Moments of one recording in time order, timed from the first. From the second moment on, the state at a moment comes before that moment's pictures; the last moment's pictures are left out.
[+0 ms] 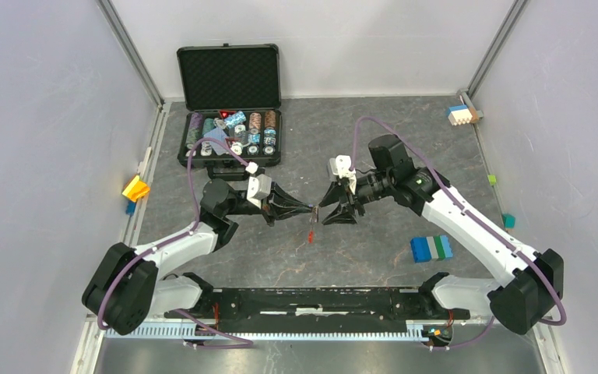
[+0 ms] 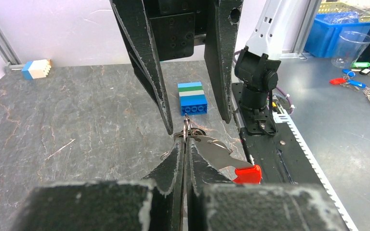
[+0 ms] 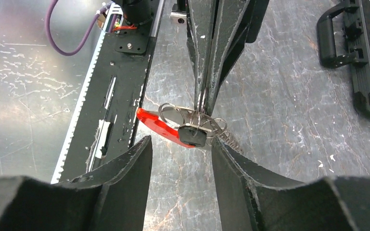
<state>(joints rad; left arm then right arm) -0.55 1.20 0.46 1.03 1.05 -0.20 0.61 1.22 1.08 -0.55 -1.00 -0.57</state>
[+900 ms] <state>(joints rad) -0.55 1.20 0.46 1.00 1.05 -0.20 0.61 1.28 1.09 -0.49 -1.04 -0.51</state>
